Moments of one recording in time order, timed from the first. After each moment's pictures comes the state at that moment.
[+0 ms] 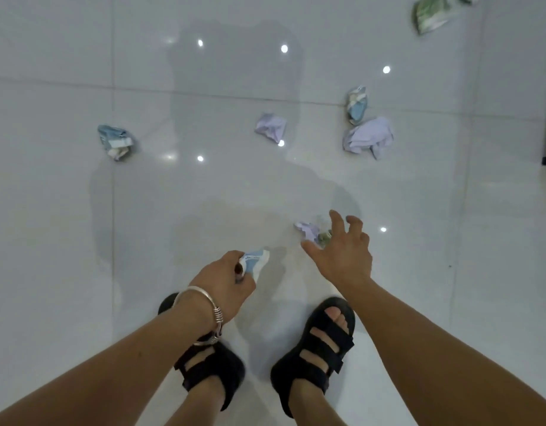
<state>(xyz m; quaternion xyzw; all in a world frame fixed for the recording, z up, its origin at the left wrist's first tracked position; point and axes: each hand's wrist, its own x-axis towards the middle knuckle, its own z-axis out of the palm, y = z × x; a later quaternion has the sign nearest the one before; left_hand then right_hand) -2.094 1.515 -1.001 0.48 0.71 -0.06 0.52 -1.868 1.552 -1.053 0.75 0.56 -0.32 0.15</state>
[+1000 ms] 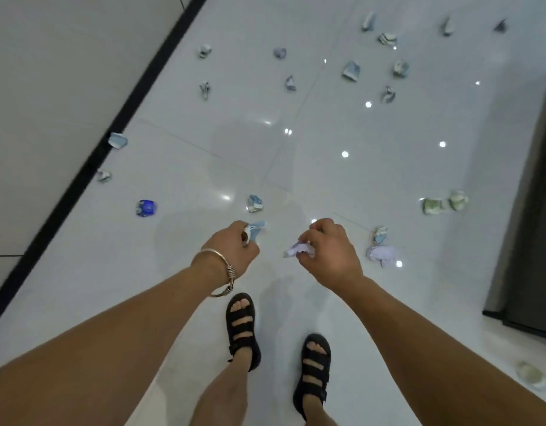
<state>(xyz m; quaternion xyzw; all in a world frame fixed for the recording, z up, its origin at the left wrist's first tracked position) -2.243 1.548 -0.655 0.40 0.82 0.08 0.40 -2.045 1.632 -0.679 0.42 0.85 -0.31 -0.07</state>
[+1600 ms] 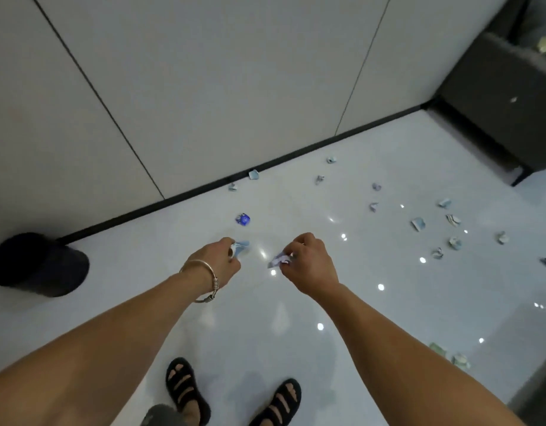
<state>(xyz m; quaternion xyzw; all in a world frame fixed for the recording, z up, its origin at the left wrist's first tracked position) -2.244 1.286 -0.398 0.19 0.94 0.14 0.26 -2.135 1.478 -0.414 0.16 0.95 -0.26 -0.01</state>
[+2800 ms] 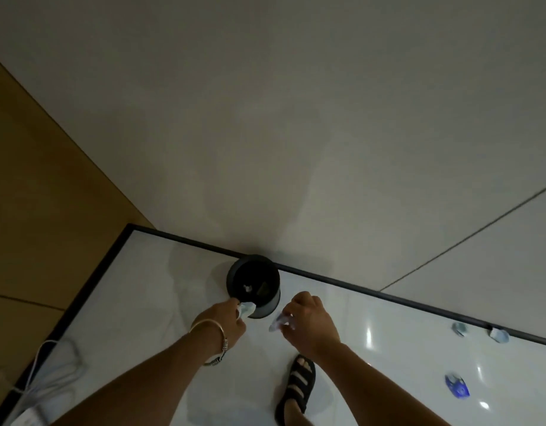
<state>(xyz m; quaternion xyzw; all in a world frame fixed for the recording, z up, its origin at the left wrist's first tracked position) -2.542 0.653 -0.450 -0.20 0.91 0.21 0.29 -2.592 0.853 -0.487 -0.27 0.92 -0.19 0.20</state>
